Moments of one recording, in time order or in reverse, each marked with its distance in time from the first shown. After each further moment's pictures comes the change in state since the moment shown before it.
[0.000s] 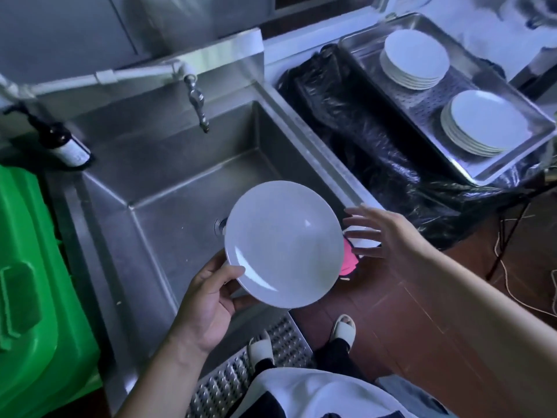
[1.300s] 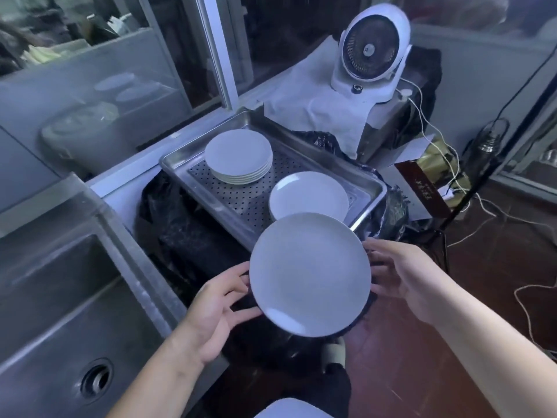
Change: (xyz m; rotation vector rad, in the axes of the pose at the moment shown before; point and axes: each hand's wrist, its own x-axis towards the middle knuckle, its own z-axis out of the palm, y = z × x) left_hand 0.182 -0.105 0.454 0.541 -0.198 -0.033; right_hand 0.051 -0.058 -0.441 0.267 0.281 0.004
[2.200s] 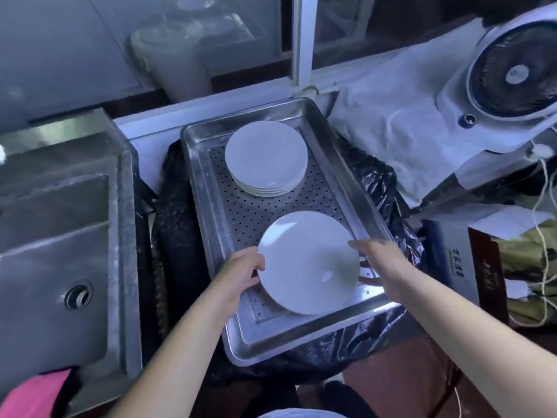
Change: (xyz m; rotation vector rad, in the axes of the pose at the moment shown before) left_hand 0.198 0.044 0.078 0.015 0.420 -0.158; right_hand 0.280 -0.116 0.005 -0.466 -0.273 0.133
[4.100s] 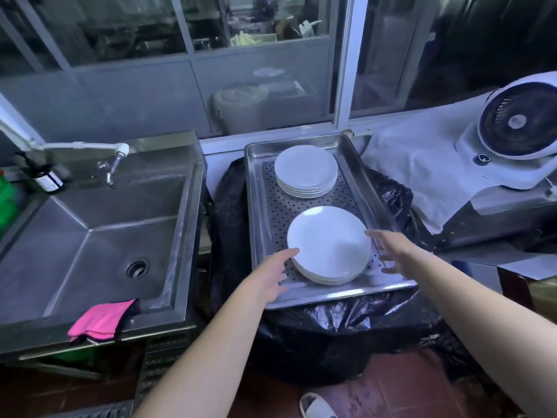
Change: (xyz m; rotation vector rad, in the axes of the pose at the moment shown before) left_hand -0.089 -0.056 0.038 -0.381 0.099 -0.055; right_hand -0.015 0.027 -0.020 -0.180 -0.094 -0.111
